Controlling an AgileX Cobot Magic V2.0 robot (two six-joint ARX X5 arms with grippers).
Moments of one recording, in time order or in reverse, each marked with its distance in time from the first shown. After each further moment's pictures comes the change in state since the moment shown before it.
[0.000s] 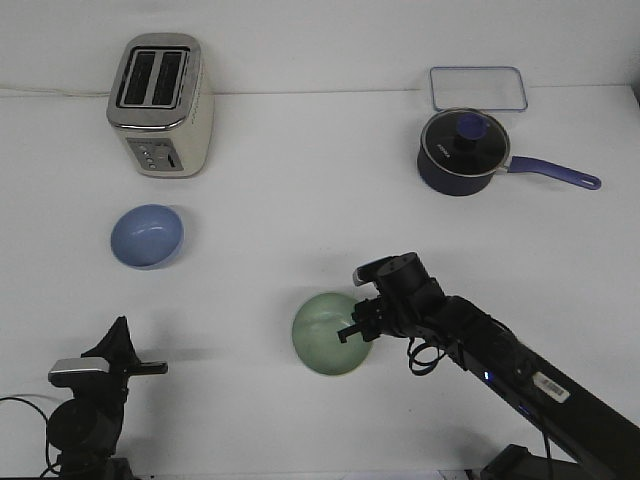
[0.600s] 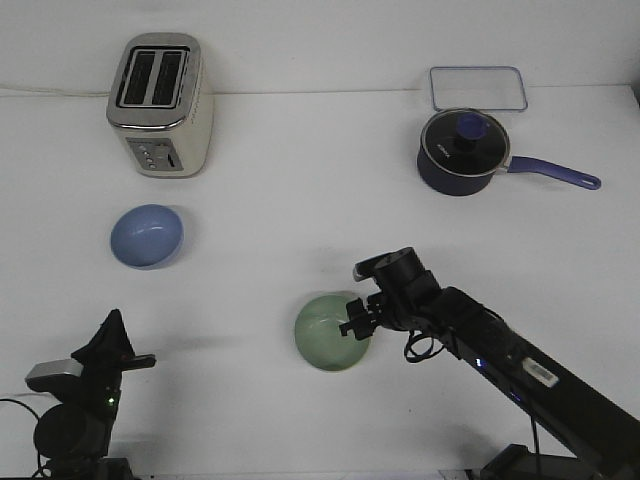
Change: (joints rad) left arm 0.000 0.026 0.108 0.006 0.022 -0.313; right arm -0.040 0.022 0.030 -0.020 0.026 -0.044
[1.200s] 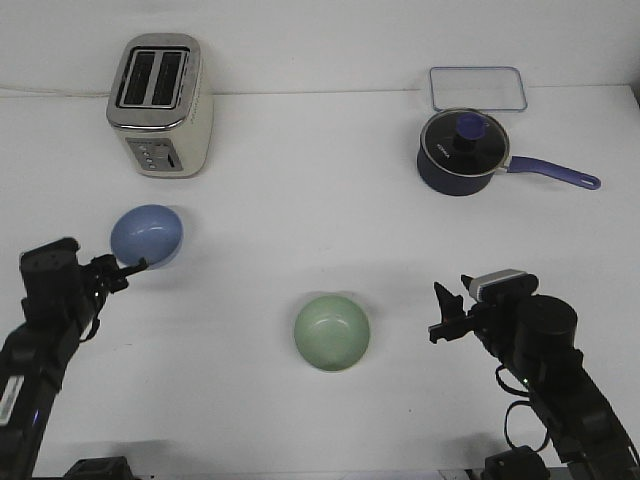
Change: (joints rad) left arm 0.058 1.031 0.772 -0.393 0.000 0.039; right arm -0.312 -0.678 -0.214 0.056 0.055 -0.142
